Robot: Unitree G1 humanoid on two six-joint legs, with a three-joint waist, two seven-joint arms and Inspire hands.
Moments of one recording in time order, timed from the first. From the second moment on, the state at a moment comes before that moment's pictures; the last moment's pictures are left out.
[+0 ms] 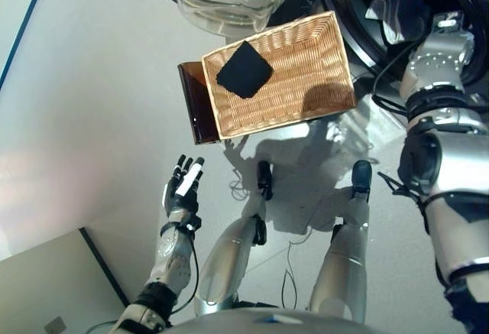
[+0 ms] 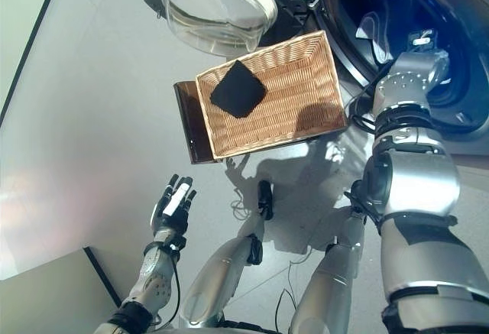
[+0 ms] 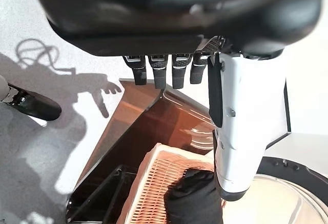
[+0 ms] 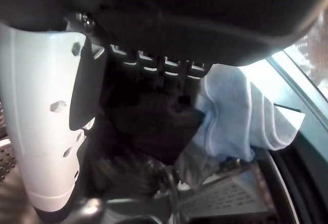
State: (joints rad) left arm -0.06 0.12 -0.30 0.52 -0.95 -0.38 0.16; right arm -1.38 -0.54 -0.15 1.24 1.42 -0.44 -0.47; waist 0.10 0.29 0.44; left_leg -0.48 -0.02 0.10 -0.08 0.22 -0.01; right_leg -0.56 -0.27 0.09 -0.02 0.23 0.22
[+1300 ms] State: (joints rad) left arm -0.06 0.07 -0.28 0.54 -0.95 -0.38 0.20; right arm -1.07 -0.17 0.19 0.80 0.70 -0.33 -0.54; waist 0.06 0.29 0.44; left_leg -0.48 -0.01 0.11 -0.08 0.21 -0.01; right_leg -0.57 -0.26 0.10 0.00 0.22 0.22
